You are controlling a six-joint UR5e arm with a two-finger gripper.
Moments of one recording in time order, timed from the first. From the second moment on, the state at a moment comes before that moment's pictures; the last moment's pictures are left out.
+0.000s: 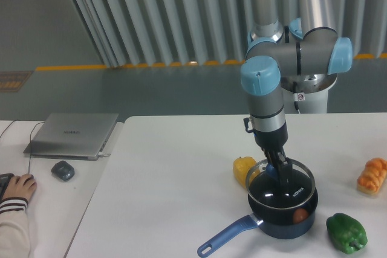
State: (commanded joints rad) arm 2.16 -1.93 -1.46 -1.23 1.65 1.15
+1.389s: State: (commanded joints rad) arm 2.13 -1.97 -1.44 -1.23 1.68 1.06
